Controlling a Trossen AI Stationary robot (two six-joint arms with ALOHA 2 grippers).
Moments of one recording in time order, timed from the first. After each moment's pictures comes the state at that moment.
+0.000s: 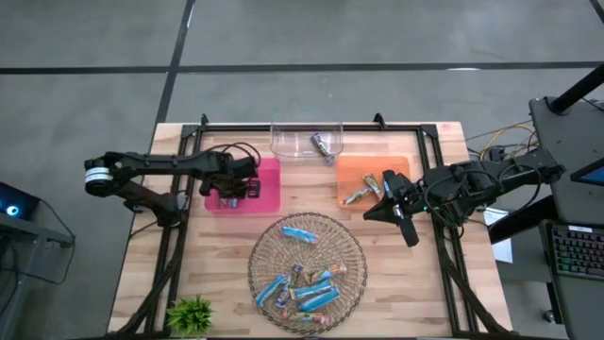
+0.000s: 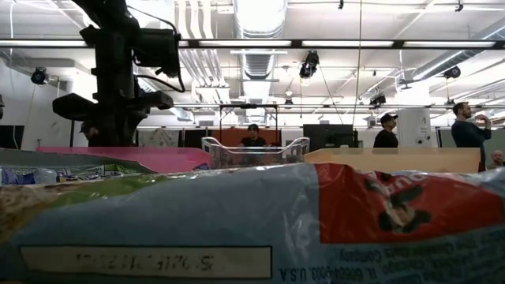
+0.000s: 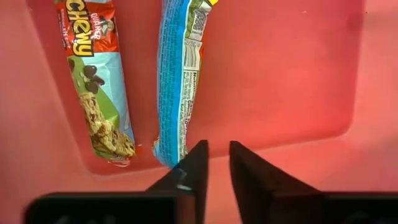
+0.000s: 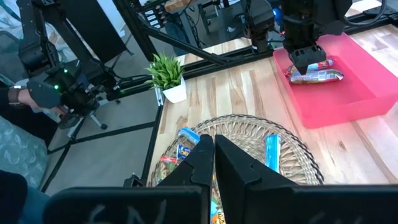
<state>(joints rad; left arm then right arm) 0.29 1.31 0.83 -0.90 -0.01 -1.19 0.30 0.99 1.09 -0.47 0.06 0.46</state>
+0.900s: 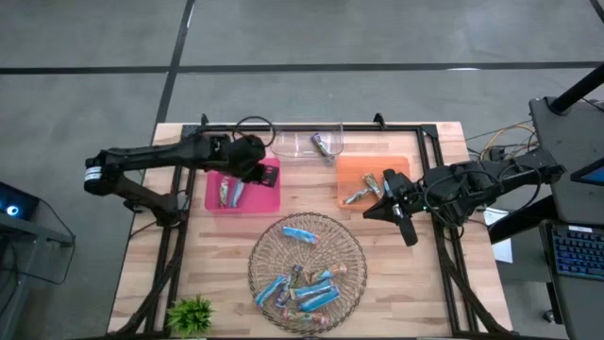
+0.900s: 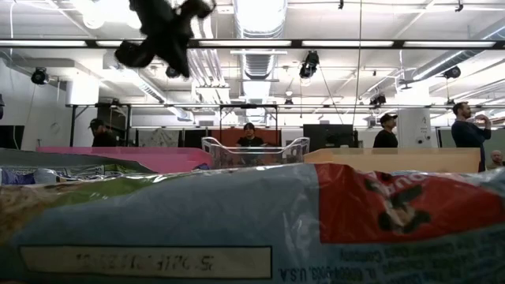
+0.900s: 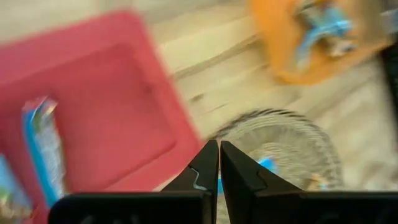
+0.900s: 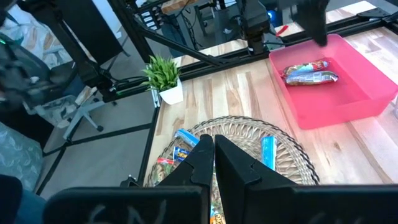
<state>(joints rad) 0.18 1.31 1.27 -0.92 -0.08 -0.99 0.30 0.99 1.09 -0.47 0.08 0.46</state>
